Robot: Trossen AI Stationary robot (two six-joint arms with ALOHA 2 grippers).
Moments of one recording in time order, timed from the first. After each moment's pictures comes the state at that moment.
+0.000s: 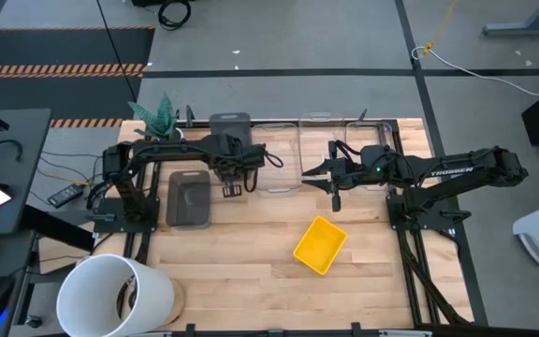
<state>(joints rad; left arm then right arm) 0.21 1.79 1.48 -1.17 -0.31 0.09 -0.03 1.01 0.72 0.14 0.00 -0.13</state>
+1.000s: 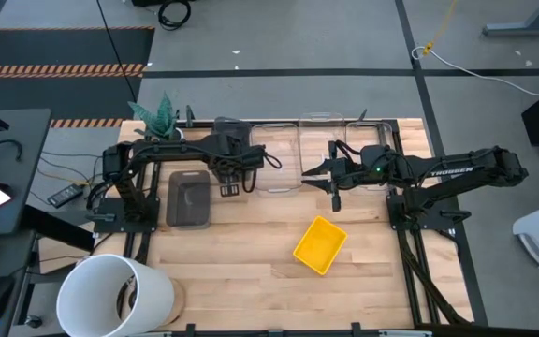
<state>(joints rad) 0.21 1.79 1.48 -1.21 -0.35 0.10 -0.03 1.01 0.72 0.14 0.00 -0.13</state>
